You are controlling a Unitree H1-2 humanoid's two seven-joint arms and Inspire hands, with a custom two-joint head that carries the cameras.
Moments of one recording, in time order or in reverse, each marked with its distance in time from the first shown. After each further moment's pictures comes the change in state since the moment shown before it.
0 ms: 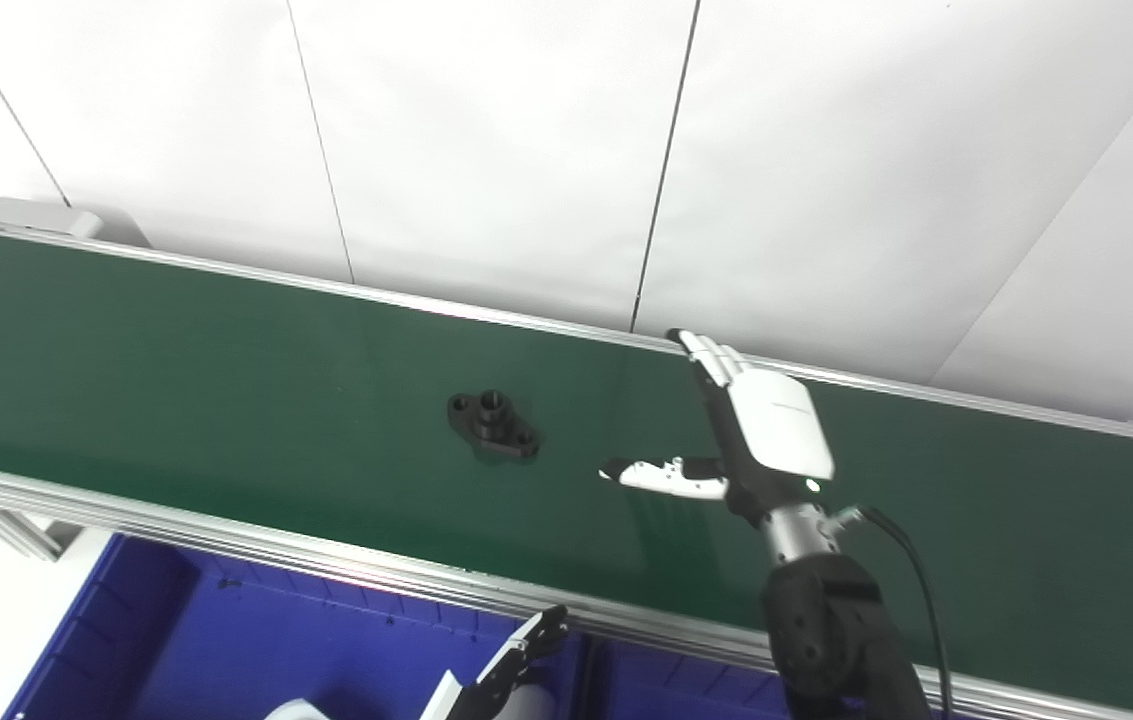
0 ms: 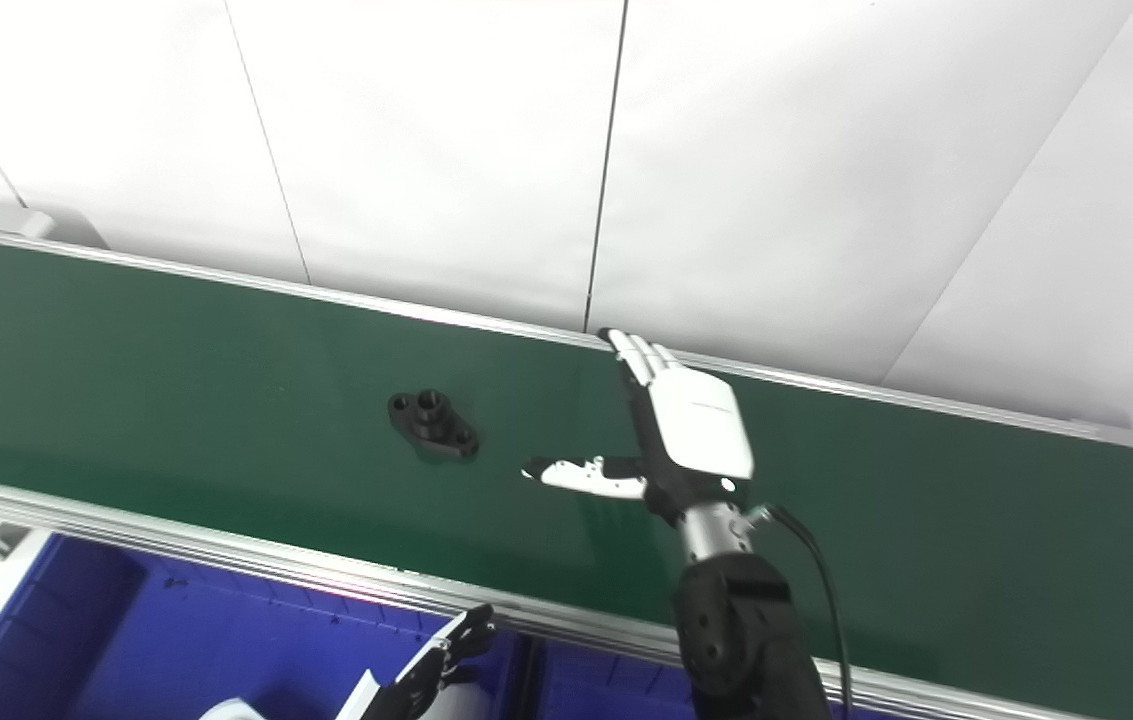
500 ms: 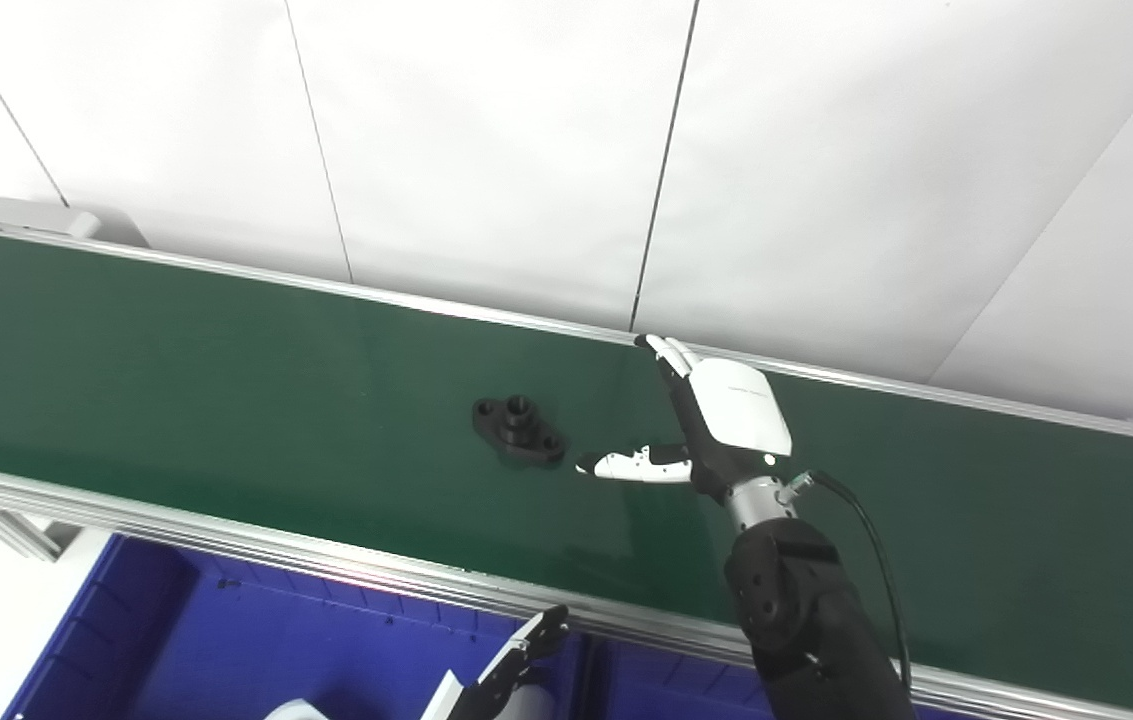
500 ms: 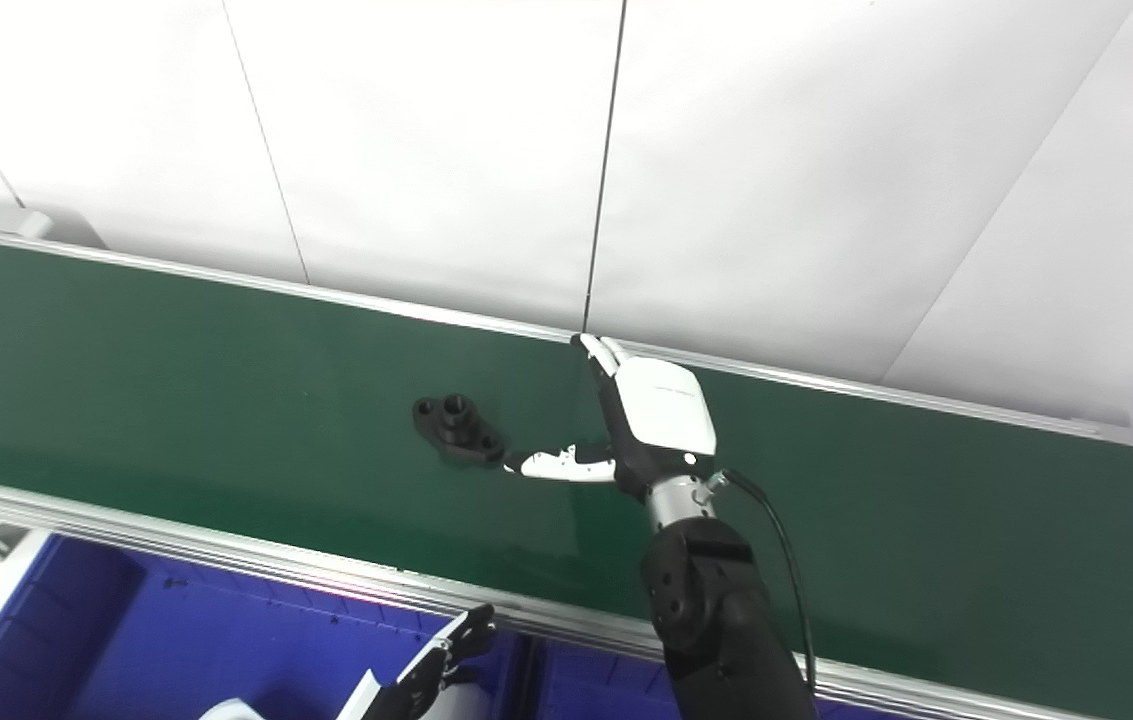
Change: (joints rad) left arm 0.001 0.000 -0.001 0.000 0.000 0.000 0.000; right arm -0.096 0.009 0.059 0.173 0.011 0.047 -0.010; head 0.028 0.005
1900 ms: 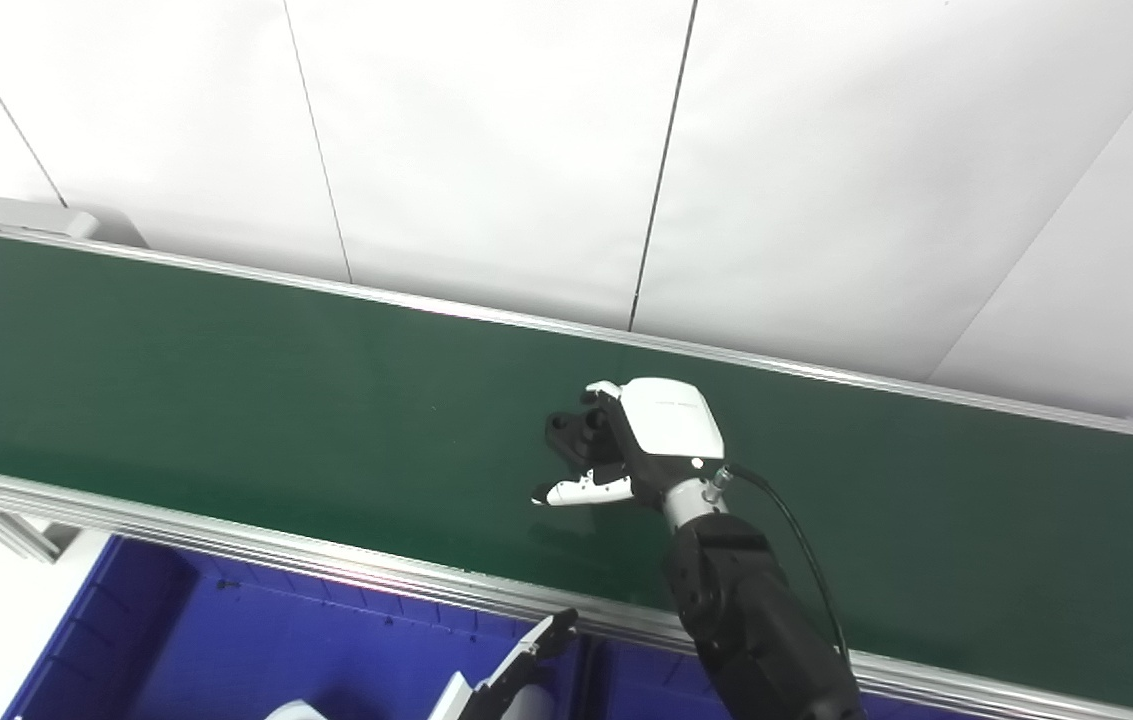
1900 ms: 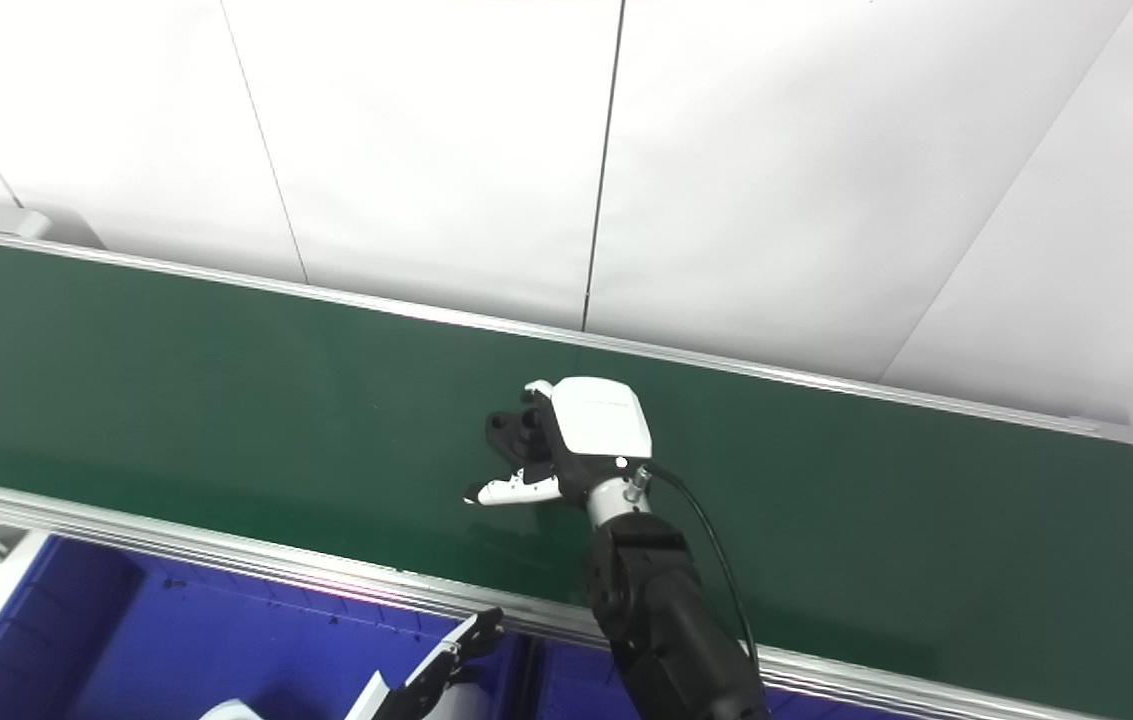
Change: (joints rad) left arm 0.014 -0.011 0.009 -0.012 0.069 0.001 0.000; right arm -0.103 0.007 0.213 0.165 -0.109 0.160 0.010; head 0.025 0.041
